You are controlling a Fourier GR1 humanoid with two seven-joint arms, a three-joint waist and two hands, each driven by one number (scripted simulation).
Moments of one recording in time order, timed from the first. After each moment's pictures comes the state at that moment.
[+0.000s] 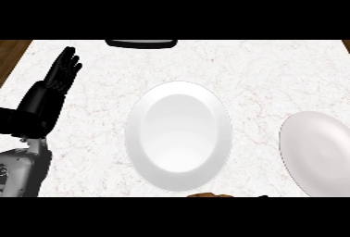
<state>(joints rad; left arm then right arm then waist) -0.29 0.30 0.02 -1.63 0.08 -0.03 0.11 0.26 -0.15 0.95 -2.37 1.60 -0.09 1.12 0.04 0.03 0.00</state>
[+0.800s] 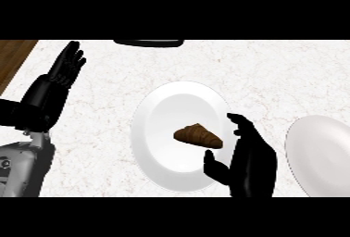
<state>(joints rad) -0.33 0.30 0.01 -1.60 0.08 -0.04 0.13 -0.12 -0.02 0.58 -1.88 1.30 -0.18 1.13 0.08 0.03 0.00</state>
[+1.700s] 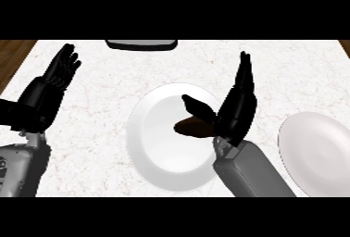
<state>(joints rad) -0.32 0.31 0.04 -1.58 0.09 -0.05 0.12 -0.50 -0.01 0.42 -1.50 1.11 -0.77 1.05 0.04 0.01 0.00</state>
